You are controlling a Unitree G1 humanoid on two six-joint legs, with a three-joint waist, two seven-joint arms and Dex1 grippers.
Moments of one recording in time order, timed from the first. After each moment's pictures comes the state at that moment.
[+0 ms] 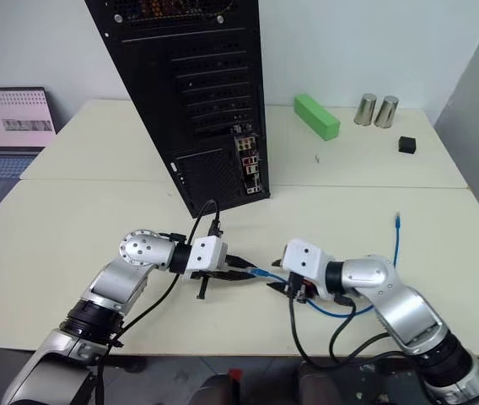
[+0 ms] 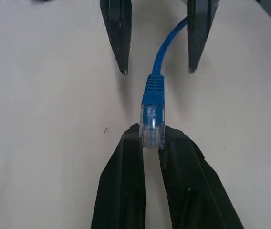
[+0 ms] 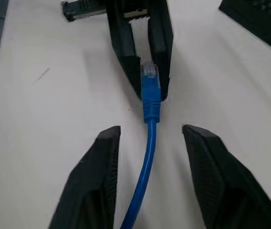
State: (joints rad) left arm -0.49 0.57 -0.29 0.18 -0.06 -0.23 -1.28; right arm -0.35 -0.70 0.30 -0.46 0.23 0.61 0.89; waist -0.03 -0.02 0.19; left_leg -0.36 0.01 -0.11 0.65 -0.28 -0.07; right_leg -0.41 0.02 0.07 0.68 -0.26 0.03
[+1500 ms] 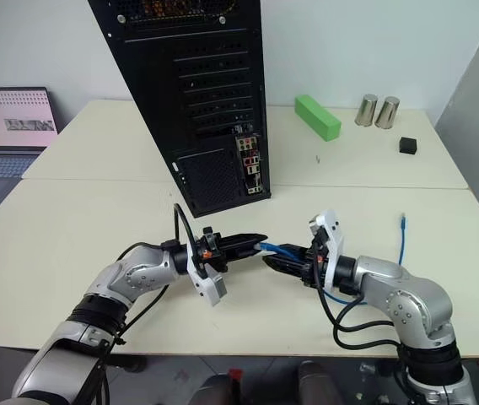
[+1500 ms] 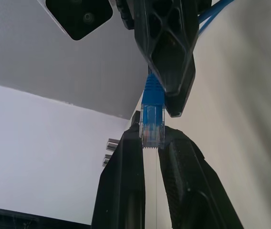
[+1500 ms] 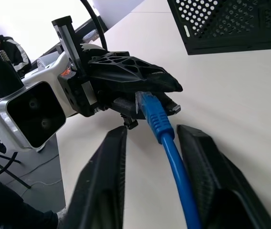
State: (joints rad) left arm -0.57 0.52 -0.25 0.51 0.58 -1.20 -0.30; right arm -0.31 -0.40 0.00 -0.44 0.75 1.01 0.63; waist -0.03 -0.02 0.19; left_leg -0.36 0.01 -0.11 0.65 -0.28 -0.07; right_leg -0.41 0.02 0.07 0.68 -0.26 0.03
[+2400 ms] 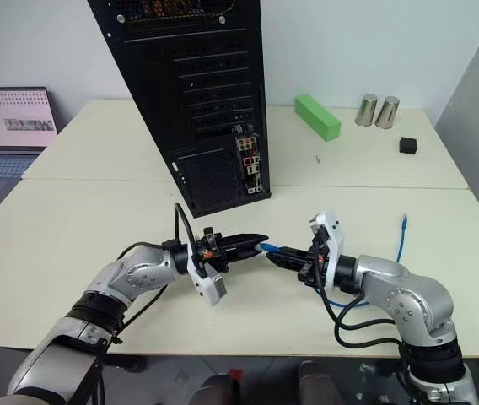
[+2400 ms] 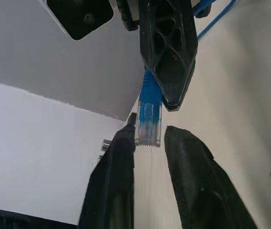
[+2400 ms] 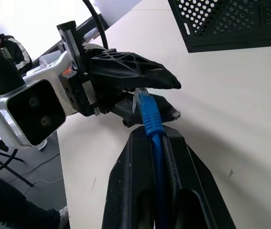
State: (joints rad) left arm -0.59 0.55 -0.33 0.55 0.47 -1.18 -0.32; right arm -0.32 -0.42 0.01 -0.43 0.77 1.01 0.63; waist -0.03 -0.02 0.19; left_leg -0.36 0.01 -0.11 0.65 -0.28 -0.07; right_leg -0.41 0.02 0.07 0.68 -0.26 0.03
